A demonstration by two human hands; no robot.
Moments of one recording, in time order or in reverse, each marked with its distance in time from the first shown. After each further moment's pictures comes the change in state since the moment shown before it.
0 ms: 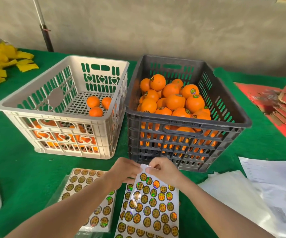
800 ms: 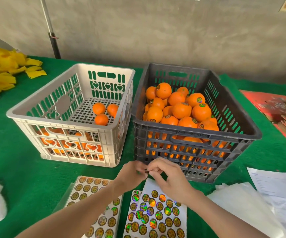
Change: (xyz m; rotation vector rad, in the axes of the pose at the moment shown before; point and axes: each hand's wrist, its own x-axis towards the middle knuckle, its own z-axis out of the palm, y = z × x) left_hand 0.006 0.004 -0.005 0.486 0.061 0.401; right_hand -0.019 -0.039 -0.006 -0.116 0.229 -0.535
